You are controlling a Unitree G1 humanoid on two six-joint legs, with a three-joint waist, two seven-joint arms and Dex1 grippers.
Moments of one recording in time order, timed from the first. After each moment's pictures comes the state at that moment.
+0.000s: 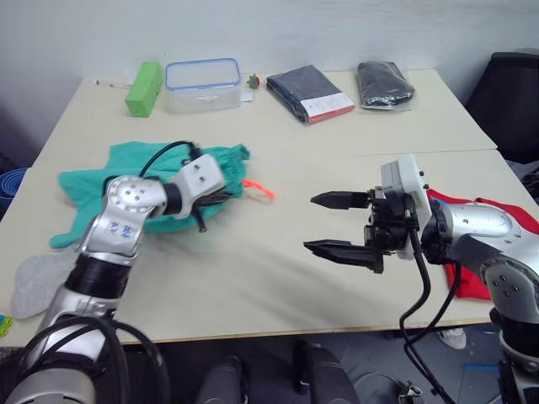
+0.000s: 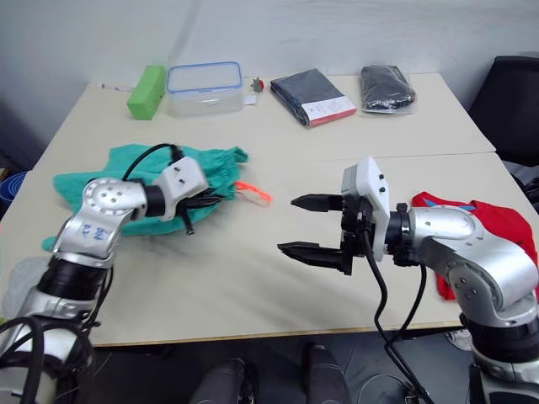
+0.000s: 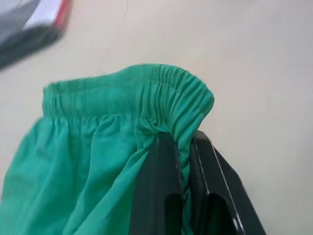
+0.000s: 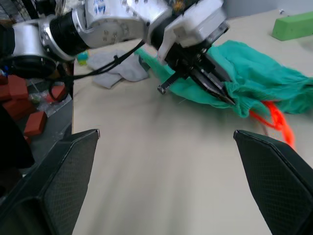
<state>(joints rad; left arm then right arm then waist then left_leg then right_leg) -0.75 0.59 -0.27 -0.01 -0.04 0.41 -0.93 -0.42 -0.78 -0.08 -0.54 0.82 0.82 0.91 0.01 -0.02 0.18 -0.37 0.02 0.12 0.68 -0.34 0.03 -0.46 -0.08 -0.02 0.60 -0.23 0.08</state>
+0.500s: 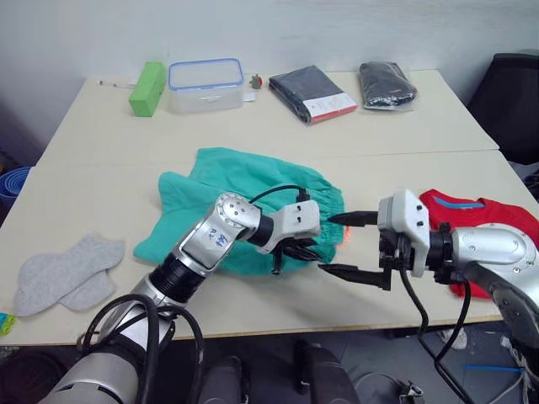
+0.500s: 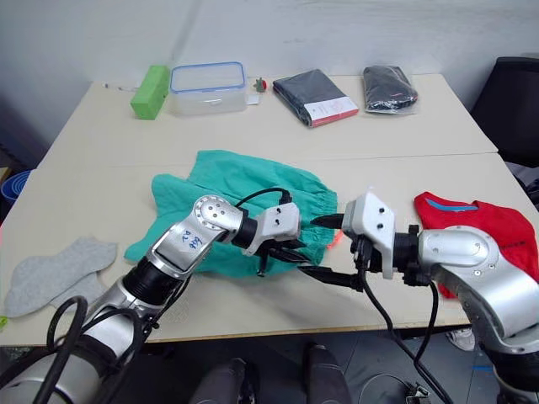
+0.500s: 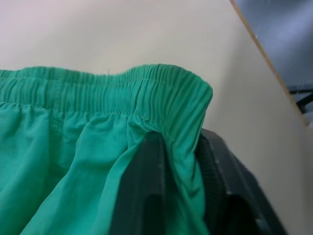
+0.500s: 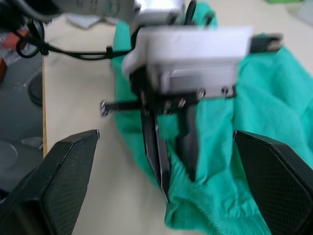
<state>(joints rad) -0.81 0.35 -0.45 -0.03 -0.12 0.69 -1.06 -0.25 -0.89 -0.05 -0.63 0.60 0.65 0.93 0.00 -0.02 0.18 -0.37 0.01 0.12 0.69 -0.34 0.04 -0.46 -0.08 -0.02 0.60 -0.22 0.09</state>
